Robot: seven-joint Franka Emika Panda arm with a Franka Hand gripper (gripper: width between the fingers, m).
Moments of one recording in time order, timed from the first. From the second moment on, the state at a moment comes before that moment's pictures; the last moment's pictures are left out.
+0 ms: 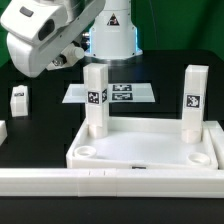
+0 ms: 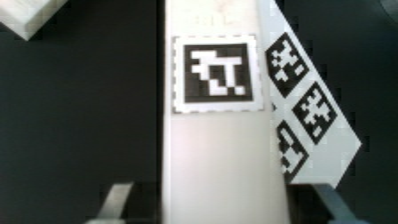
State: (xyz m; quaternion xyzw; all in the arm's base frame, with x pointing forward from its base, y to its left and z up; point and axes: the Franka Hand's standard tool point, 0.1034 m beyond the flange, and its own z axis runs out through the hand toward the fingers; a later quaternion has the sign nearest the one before) arm 0.443 -0.106 0.119 -0.86 -0.42 0.27 0.15
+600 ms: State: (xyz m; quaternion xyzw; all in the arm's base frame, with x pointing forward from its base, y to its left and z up) arm 0.448 -0.117 0.112 -0.84 -0.44 0.27 0.16
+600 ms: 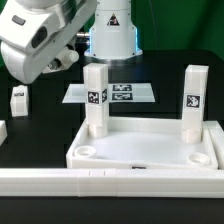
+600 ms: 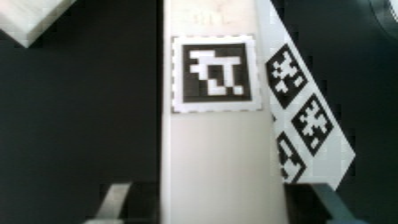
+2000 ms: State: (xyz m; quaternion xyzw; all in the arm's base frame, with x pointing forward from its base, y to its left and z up) arm 0.459 -0.122 0.111 -0.74 -0.60 0.23 0.20
